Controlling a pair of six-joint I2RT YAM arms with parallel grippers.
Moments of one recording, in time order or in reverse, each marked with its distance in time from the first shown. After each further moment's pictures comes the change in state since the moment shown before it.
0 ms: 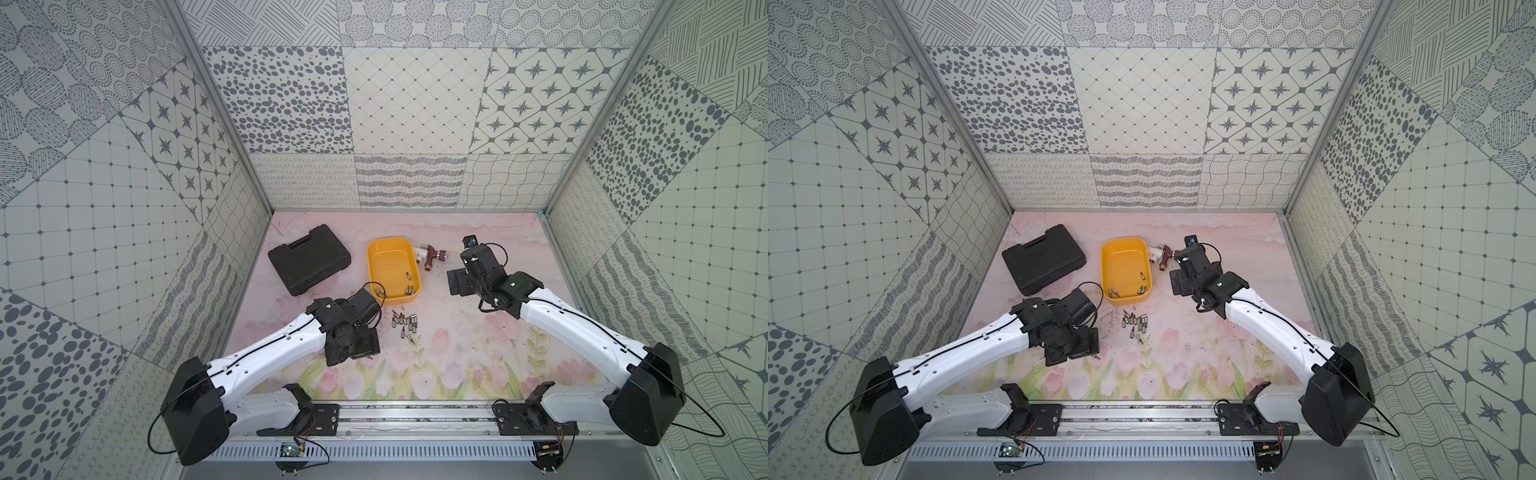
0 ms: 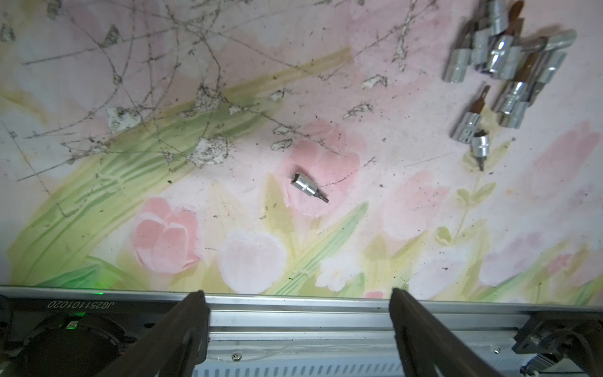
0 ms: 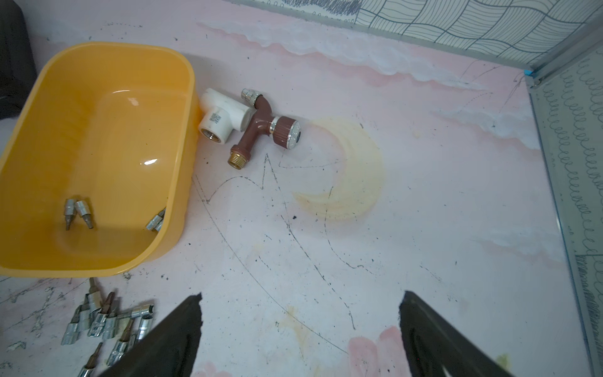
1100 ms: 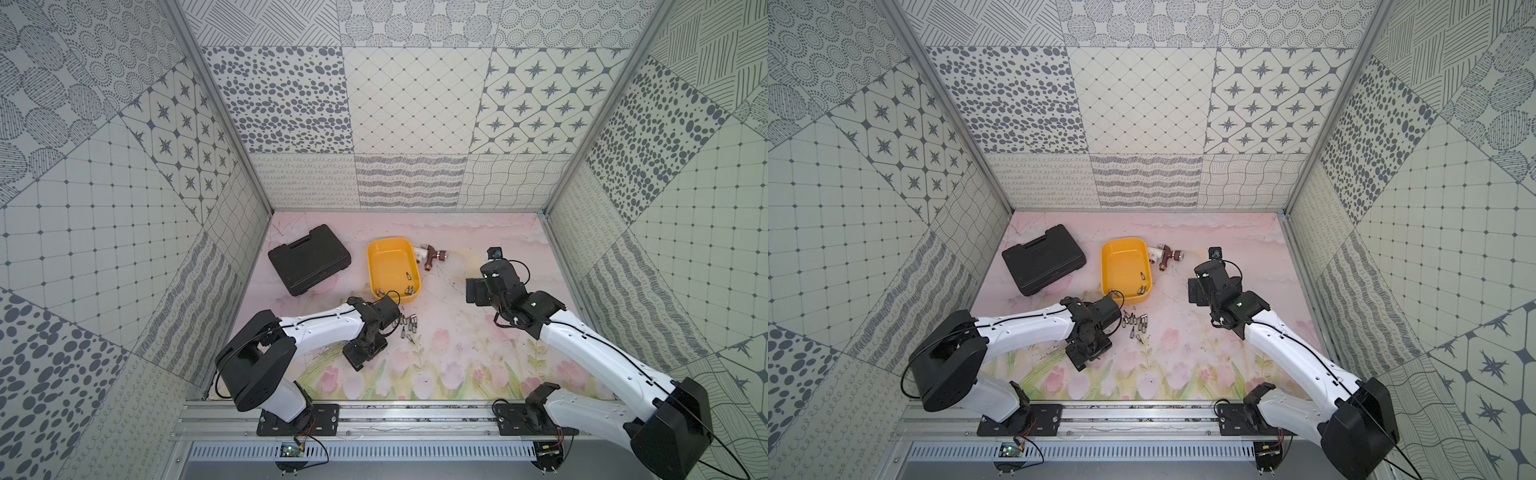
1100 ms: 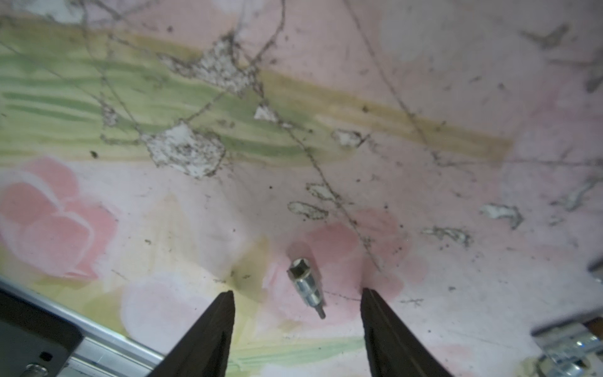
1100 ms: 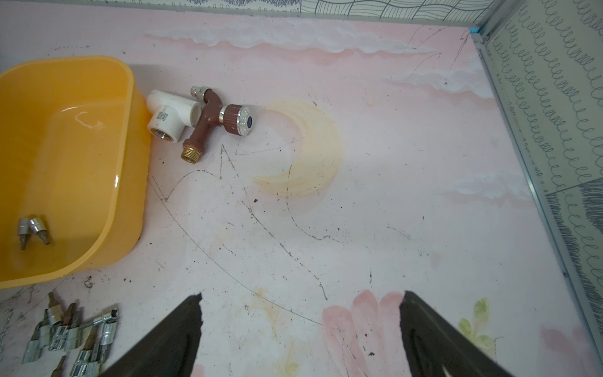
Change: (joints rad) left arm -0.034 0.340 -0.028 0.212 -0.037 -0.540; right arm -0.060 -0.192 -0.180 0.024 0.035 0.081
